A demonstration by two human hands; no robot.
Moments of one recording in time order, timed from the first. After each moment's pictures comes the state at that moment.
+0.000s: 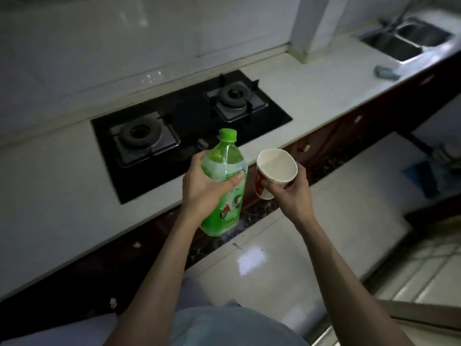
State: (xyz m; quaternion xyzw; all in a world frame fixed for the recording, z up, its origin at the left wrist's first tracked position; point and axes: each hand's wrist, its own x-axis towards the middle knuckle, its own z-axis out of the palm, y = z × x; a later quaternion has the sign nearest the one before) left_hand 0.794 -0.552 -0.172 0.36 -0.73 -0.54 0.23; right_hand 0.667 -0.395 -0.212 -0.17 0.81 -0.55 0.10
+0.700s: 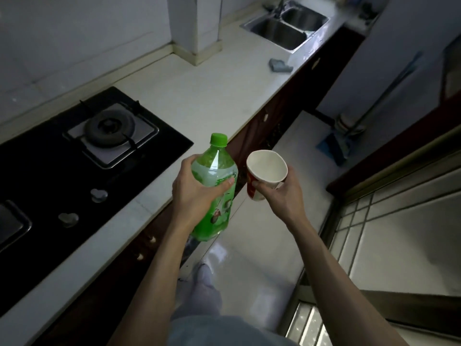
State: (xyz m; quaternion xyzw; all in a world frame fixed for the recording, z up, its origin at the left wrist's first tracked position) left_hand 0.488 -0.476 -0.194 0.23 -0.75 -0.61 0.12; right_hand 0.419 -0.288 -0.214 -0.01 0.87 -0.49 0.01
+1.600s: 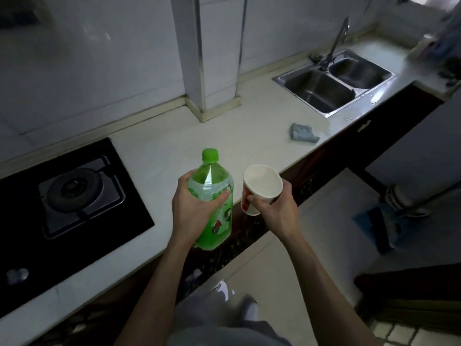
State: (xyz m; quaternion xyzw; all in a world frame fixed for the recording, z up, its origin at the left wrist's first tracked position) left_hand 0.154 -0.419 -0.187 0.38 -0.71 -0.55 0.23; right_hand 0.038 -0.268 -0.212 -0.13 0.85 -0.50 0.11
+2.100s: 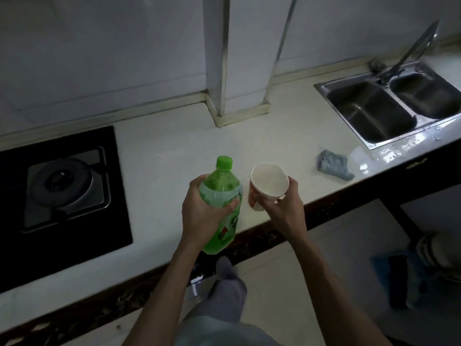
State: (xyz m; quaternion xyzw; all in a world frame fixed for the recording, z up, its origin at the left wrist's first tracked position) left_hand 0.023 -0.451 -0.233 0.46 -0.66 -0.53 0.25; right_hand -0.128 -0.338 -0.243 -0.20 0.84 -0.46 0.20
